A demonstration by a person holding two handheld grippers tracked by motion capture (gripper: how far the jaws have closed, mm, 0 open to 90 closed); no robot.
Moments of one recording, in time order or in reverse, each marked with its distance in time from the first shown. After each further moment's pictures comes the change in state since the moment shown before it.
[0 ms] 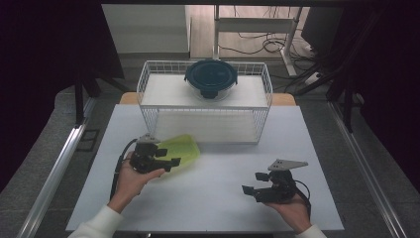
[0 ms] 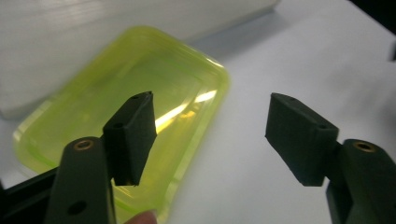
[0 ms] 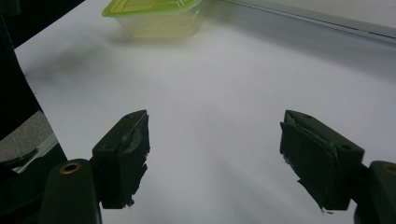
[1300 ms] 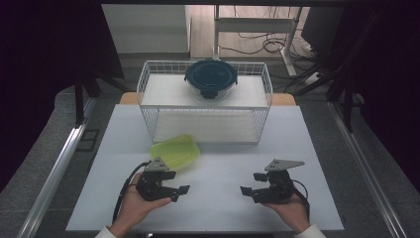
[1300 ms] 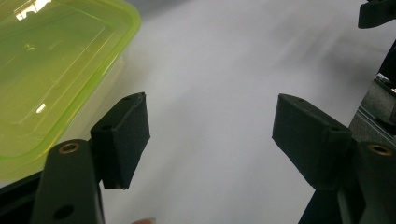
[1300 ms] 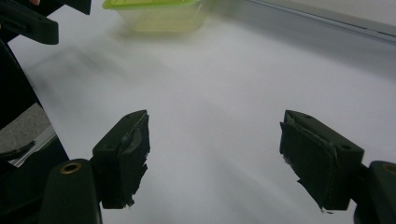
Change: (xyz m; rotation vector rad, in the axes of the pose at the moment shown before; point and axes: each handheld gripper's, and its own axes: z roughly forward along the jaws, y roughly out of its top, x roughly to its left) left arm -0.056 -0.046 -0.006 0.049 -0.105 0.091; right arm 0.005 0.003 0.004 0.024 -0.001 -0.022
